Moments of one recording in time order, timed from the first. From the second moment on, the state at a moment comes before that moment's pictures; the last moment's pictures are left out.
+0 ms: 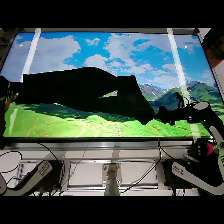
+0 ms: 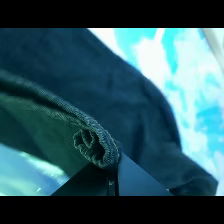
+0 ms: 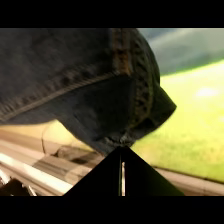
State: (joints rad) left arm 0.73 -1.04 1.00 0.60 -1.09 -1.23; right arm -0.29 -1.19 0.62 -0.81 1.17 1.28
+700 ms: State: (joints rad) left arm 0.73 -1.03 1.01 0.57 -1.08 -1.22; right arm -0.22 -1.19 0.59 -0.84 1.13 1.25
